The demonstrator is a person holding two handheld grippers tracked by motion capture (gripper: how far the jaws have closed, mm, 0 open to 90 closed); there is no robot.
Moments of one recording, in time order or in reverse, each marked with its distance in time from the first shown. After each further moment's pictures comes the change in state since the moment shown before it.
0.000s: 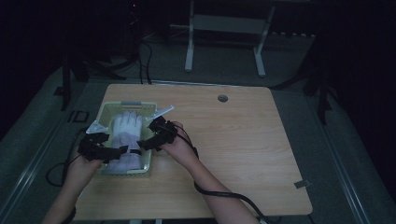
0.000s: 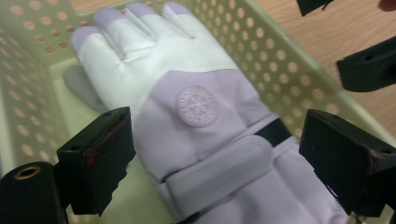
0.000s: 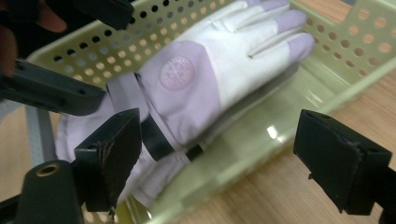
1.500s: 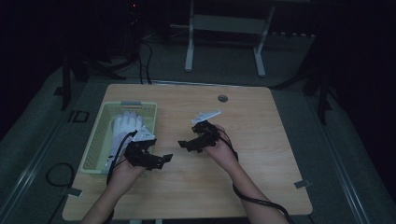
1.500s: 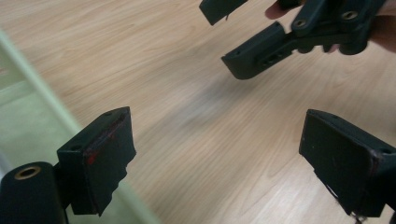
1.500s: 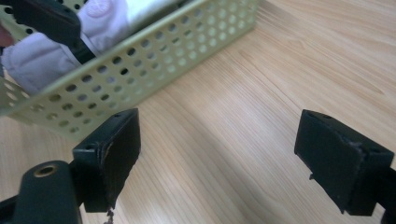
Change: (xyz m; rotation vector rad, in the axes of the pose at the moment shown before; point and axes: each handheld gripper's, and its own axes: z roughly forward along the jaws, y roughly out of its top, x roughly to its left) left arm -0.113 0.033 0.044 -0.058 -0.259 0.141; right arm -0.069 -0.078 -0.084 -0.028 -0.080 0.053
